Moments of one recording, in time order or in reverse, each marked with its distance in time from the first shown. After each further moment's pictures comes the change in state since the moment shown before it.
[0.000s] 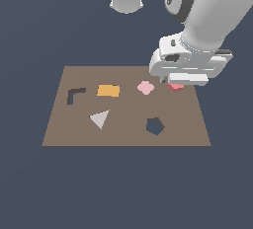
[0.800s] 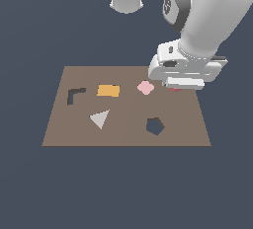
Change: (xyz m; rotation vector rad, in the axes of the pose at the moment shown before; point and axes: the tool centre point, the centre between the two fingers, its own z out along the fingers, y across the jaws) arm 0.001 0.000 0.019 0.000 0.001 0.002
